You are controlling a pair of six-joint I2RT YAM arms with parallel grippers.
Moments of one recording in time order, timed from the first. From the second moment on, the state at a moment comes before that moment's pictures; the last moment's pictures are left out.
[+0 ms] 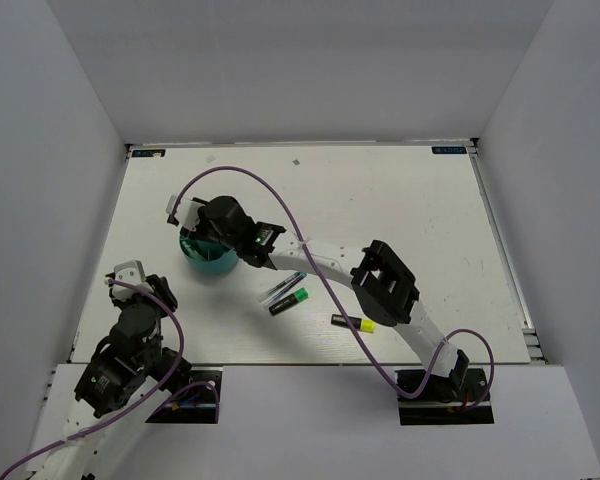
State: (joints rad) left arm -0.58 0.06 0.52 -0.74 -0.82 -0.31; right arm 1.13 2.26 1.93 0.05 0.15 -0.52
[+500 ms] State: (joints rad) left arm -0.58 0.05 0.52 -0.74 -0.83 -0.31; right arm 1.07 2.25 2.25 -0.23 0.30 -0.51
